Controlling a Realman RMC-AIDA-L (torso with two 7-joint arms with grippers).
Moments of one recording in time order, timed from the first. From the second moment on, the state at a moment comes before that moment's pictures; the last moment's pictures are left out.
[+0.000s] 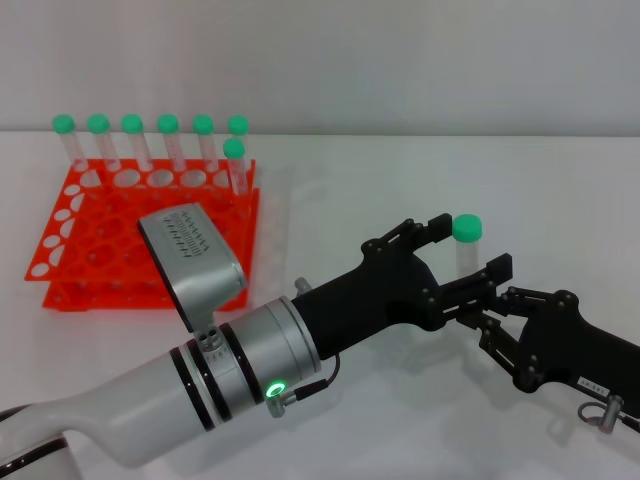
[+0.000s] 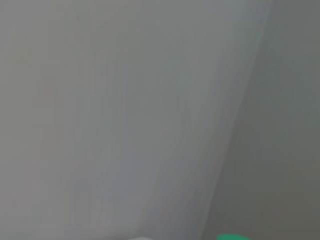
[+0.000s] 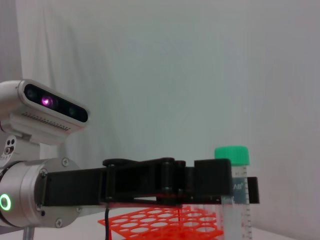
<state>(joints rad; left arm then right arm) -0.53 -2.09 -0.83 -0.57 0.03 -1.01 2.34 0.46 2.03 -1.28 -0.12 2.15 1.49 -2.52</state>
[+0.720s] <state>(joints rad) -0.54 -2.10 -0.83 -0.58 0.04 -1.00 2.34 0.45 2.03 -1.29 -0.12 2.15 1.49 -2.52</state>
